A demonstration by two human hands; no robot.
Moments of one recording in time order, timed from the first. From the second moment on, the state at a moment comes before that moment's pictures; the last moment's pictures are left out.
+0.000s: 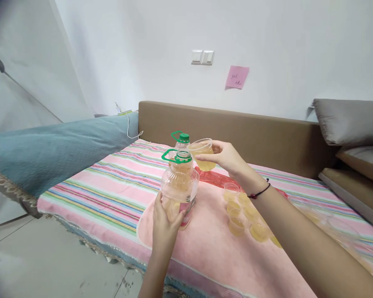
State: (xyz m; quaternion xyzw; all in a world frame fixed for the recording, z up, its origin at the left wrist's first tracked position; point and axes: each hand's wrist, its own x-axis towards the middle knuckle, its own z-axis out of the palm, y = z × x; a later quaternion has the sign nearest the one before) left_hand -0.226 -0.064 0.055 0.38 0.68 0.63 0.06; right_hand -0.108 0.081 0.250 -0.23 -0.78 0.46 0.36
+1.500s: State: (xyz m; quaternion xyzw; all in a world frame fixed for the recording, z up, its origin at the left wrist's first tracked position) left_hand -0.231 -0.068 0.071 0.31 0.63 0.70 0.16; right_hand -0.108 0.080 0.288 -0.29 -0.84 0.38 0.25
